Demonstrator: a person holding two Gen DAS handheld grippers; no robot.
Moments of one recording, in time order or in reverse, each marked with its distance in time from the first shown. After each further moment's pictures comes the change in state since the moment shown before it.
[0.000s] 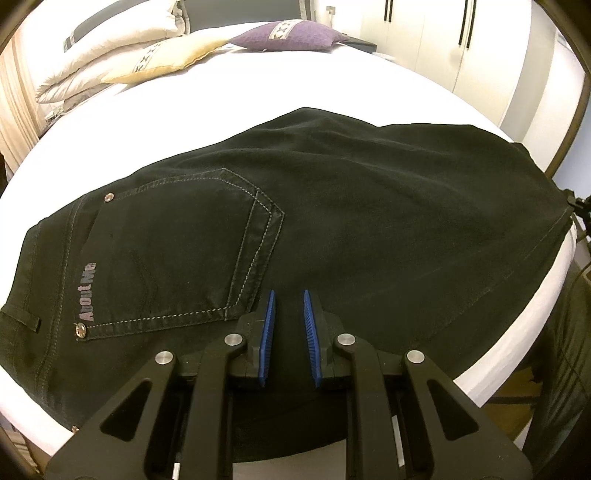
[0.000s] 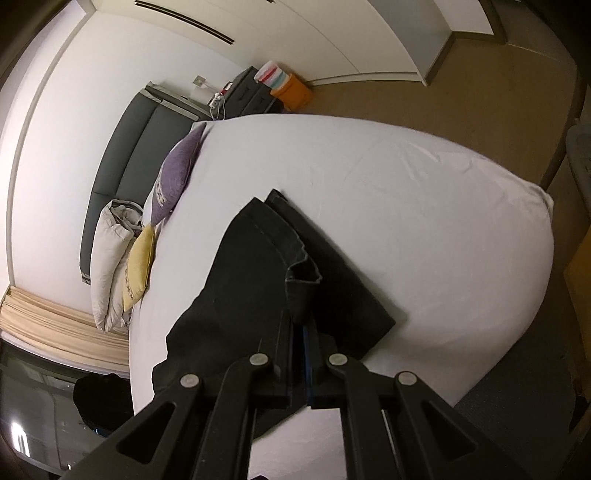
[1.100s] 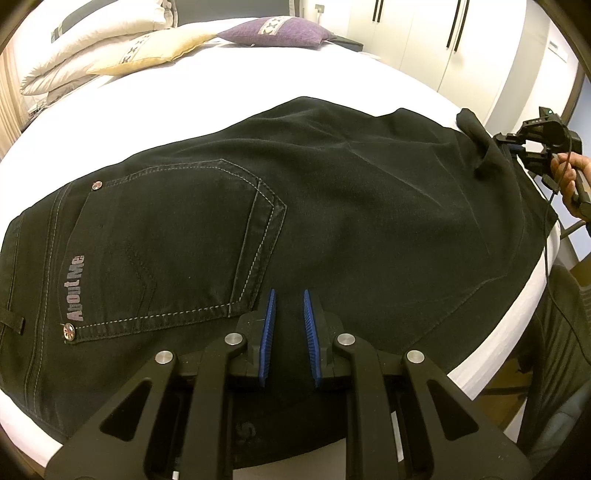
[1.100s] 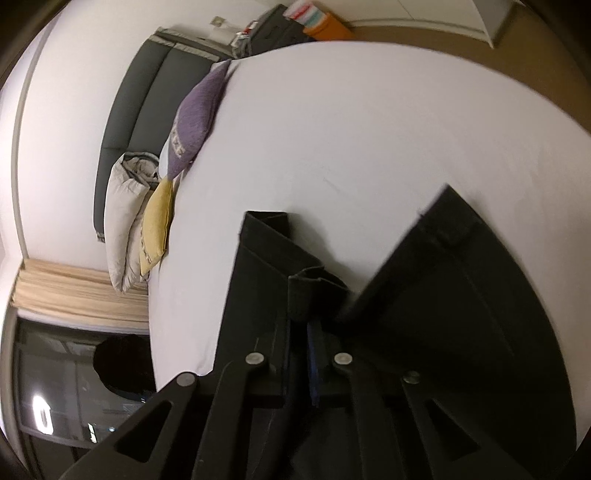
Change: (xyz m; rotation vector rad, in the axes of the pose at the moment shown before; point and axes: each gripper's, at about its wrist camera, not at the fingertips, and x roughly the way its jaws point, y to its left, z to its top) left arm 0.010 0.023 -0.004 -0.010 0.013 -0.090; right arm 0.118 0.087 0.051 -0.052 0.250 0.092
